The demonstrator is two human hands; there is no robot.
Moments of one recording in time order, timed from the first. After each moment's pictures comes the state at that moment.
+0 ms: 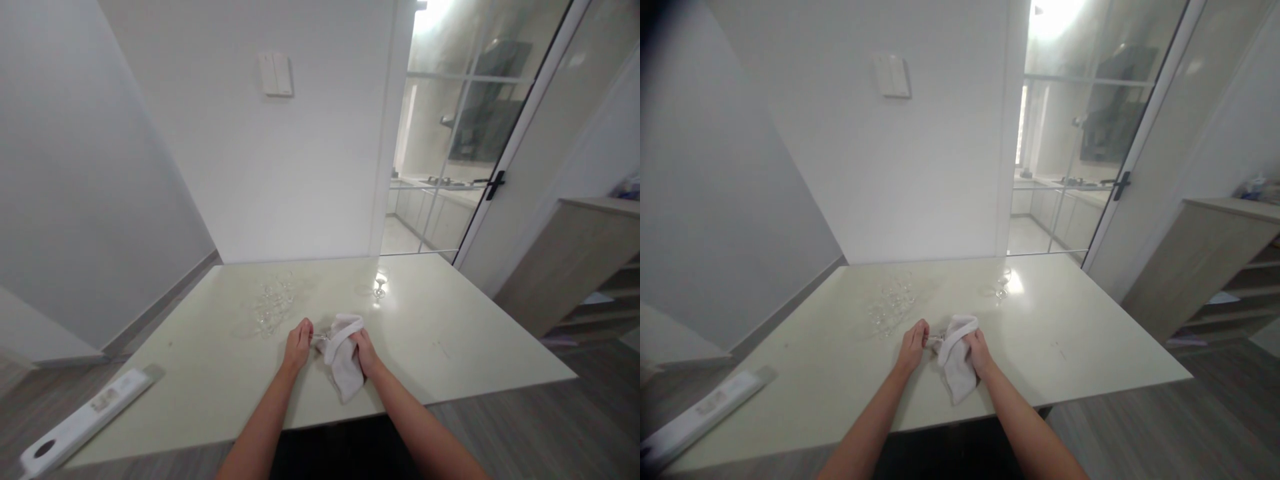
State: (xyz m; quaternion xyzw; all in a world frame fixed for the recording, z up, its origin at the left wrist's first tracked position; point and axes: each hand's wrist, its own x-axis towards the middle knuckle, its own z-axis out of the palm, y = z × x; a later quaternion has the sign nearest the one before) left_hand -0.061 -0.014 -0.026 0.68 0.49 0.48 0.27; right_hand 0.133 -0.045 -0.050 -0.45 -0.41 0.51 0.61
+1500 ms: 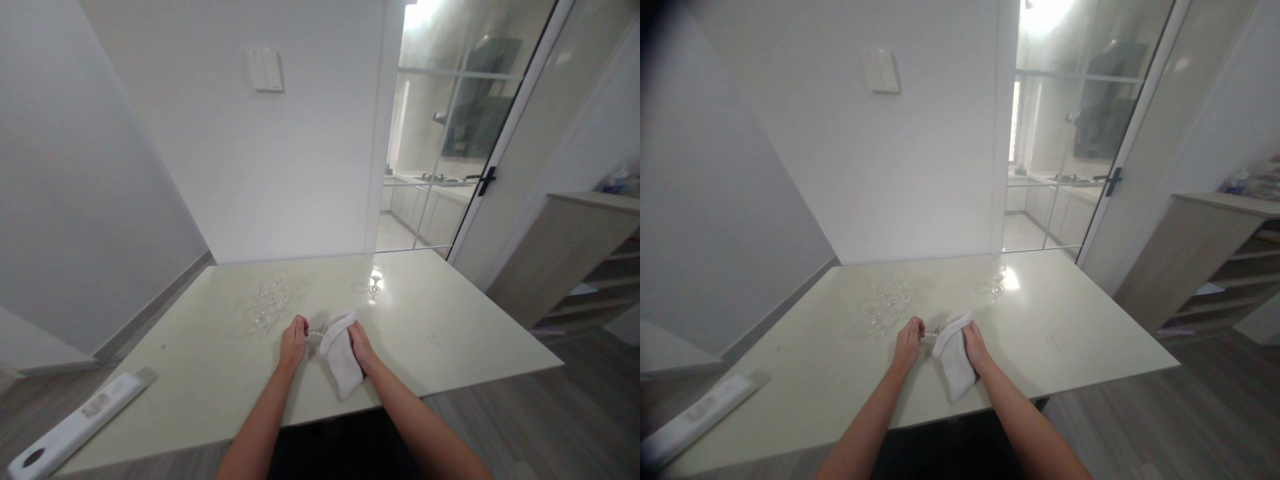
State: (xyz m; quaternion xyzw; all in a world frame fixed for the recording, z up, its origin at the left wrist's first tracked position) left_hand -0.060 -0.016 -0.019 0.67 0.52 0.47 0.23; right_hand 0.131 -0.044 -0.036 -0.43 -0.42 0.51 0.62
